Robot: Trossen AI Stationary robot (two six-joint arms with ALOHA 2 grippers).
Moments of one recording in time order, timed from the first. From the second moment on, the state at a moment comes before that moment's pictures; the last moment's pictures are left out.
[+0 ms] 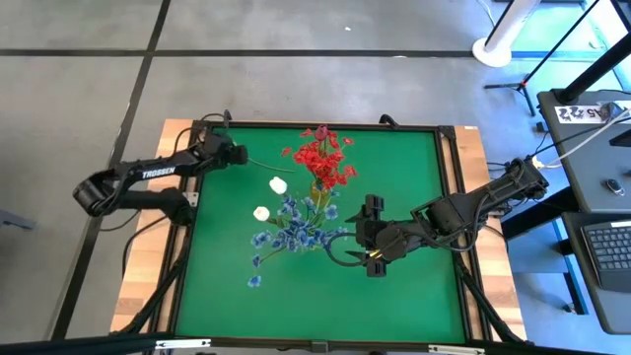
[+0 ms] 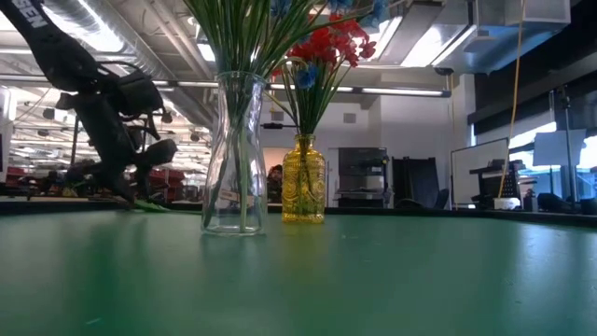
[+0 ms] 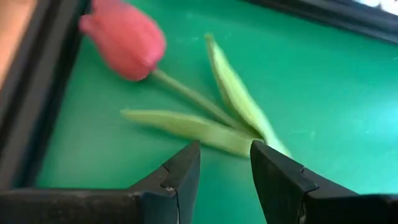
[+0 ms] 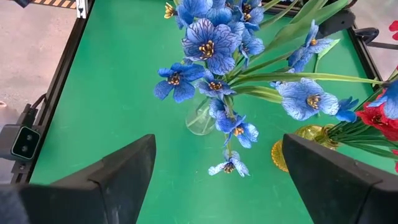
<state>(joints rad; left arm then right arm) 0.89 1.14 0.34 -0.14 -0.29 -0.80 0.47 1.51 1.52 -0.80 0.41 0.23</state>
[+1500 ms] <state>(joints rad) 0.91 1.29 0.34 0.14 -0.34 -1.03 0.47 1.52 1.47 -0.81 0.41 0.24</state>
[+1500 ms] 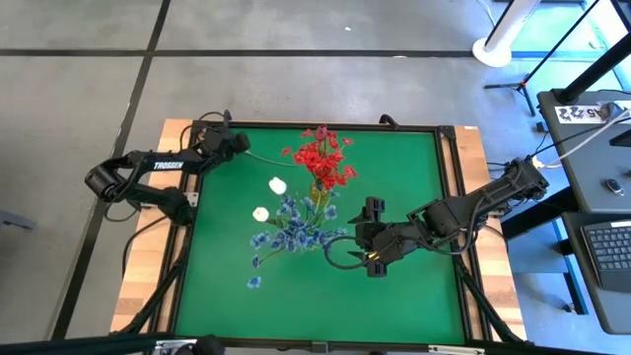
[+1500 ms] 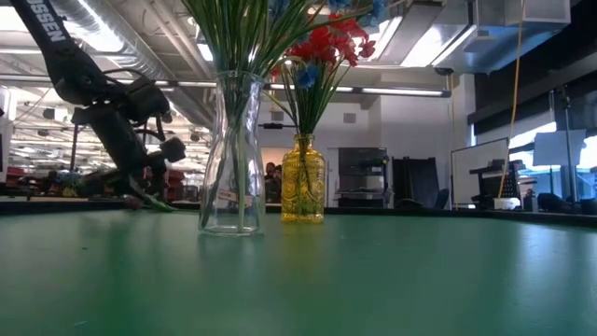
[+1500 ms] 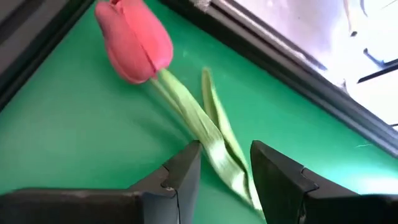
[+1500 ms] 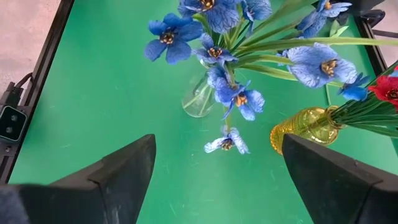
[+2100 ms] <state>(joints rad) 0.96 1.36 0.43 0.00 -0.27 -1.09 0.47 1.52 1.47 -0.81 0.40 0.24</state>
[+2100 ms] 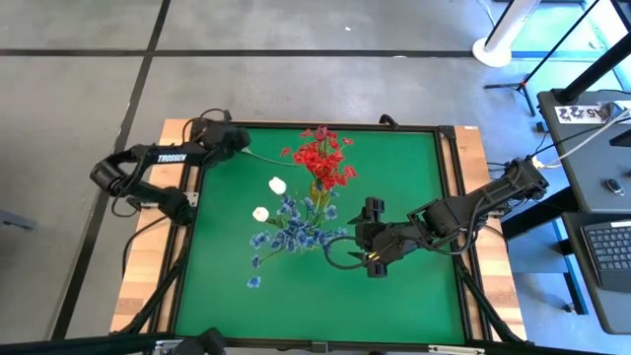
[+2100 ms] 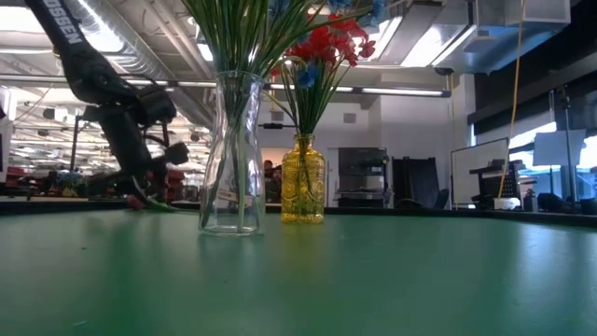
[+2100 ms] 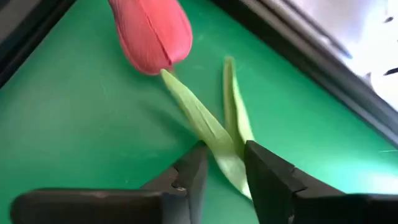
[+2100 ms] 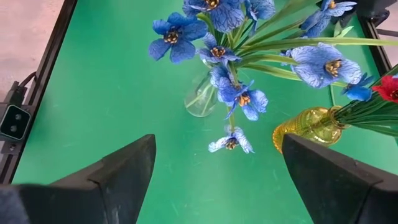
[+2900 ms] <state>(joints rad) 0.72 1.12 0.51 -0.04 -0.30 -0.99 0.54 1.51 1.48 -0.81 0.44 0.27</state>
